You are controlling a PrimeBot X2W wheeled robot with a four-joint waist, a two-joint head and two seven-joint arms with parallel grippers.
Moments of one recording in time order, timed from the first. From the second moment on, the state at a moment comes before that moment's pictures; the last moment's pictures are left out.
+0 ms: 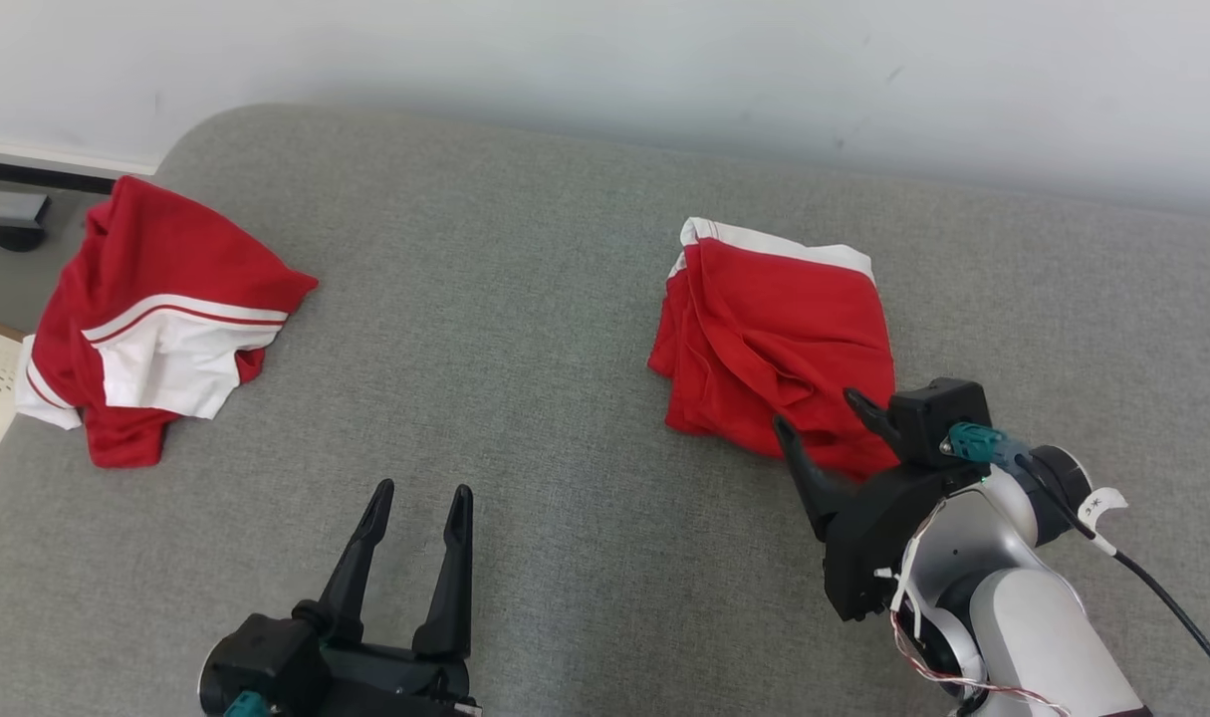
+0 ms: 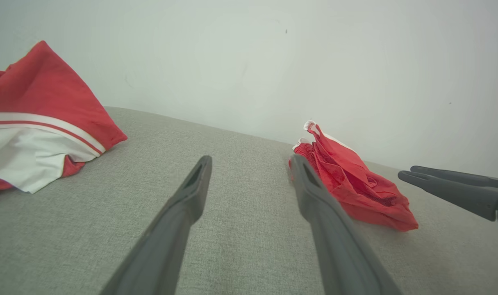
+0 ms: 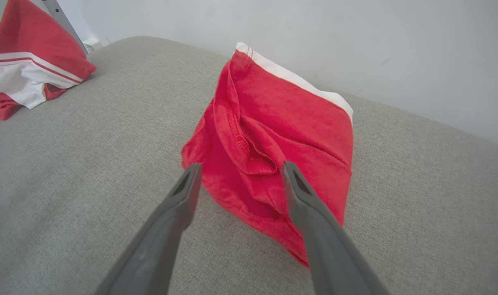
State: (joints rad) left arm -0.09 0.06 -0.21 0.09 -0.34 -0.13 -0.26; right arm -0.32 -0.12 0.21 0.11 0.12 0.13 0.39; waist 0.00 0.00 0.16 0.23
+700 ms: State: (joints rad) left arm -0.13 0.06 -0.23 0.10 -0.35 -0.13 -0.26; right arm -0.47 -0.05 0.17 0.22 -0.04 0.13 0.55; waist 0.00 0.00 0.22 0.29
